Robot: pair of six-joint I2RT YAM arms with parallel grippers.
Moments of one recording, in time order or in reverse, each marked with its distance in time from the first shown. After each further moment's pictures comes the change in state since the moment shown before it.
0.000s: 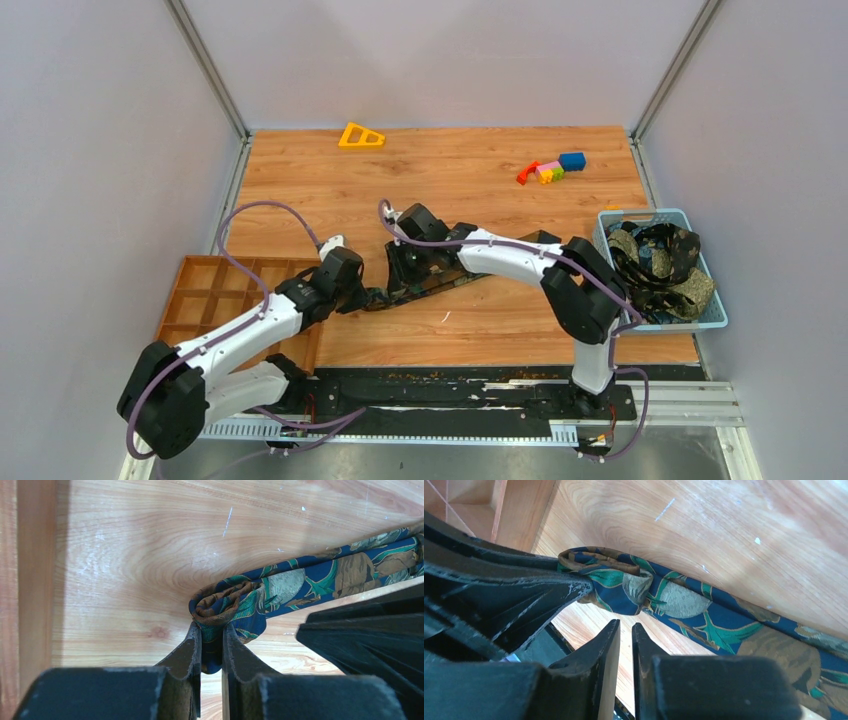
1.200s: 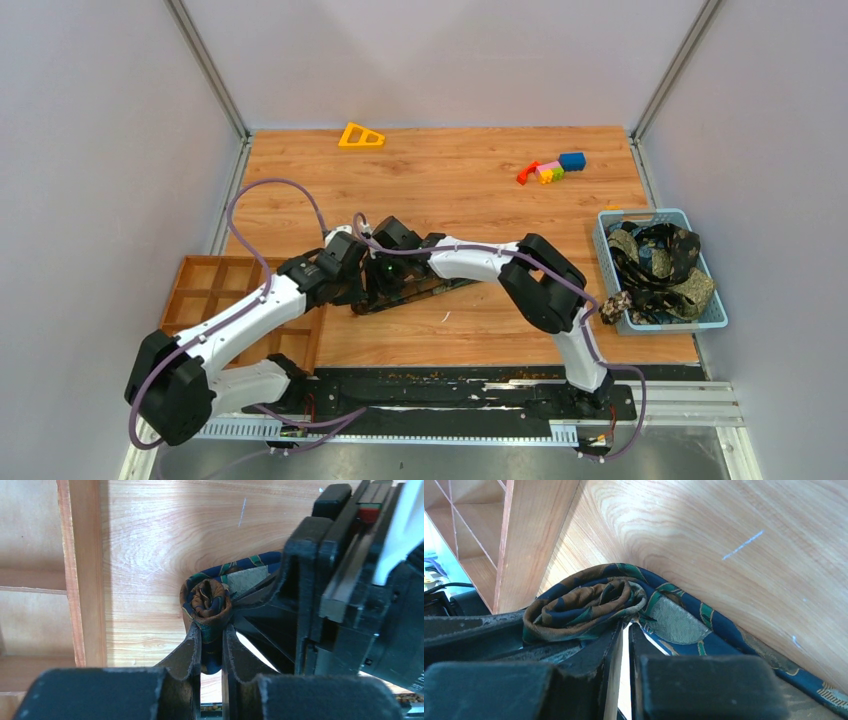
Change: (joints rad) left arm 0.000 0.064 0.196 -0.266 -0.024 0.138; right arm 0.070 0.220 0.130 0.087 -0.106 0.080
